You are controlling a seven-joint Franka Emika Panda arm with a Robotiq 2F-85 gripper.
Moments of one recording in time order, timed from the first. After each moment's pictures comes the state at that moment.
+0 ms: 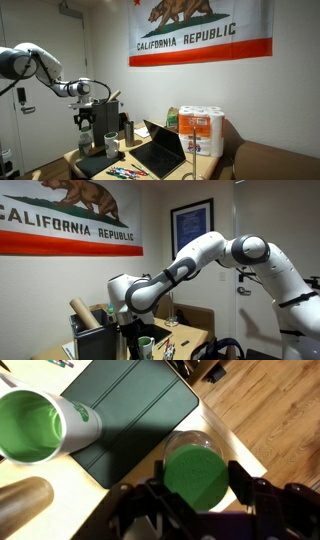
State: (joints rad) arm 0.39 0.51 0.25 -1.63 -0.19 1.94 -0.17
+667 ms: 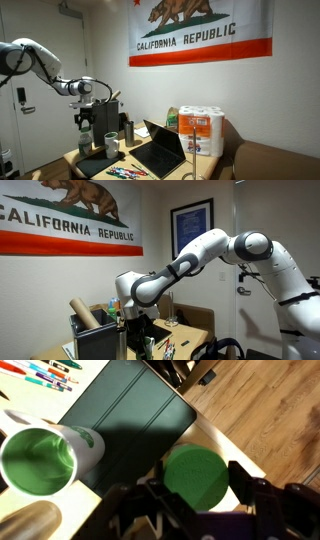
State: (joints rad) arm 0.34 0.45 0.25 -1.71 -0.13 1.94 -0.17
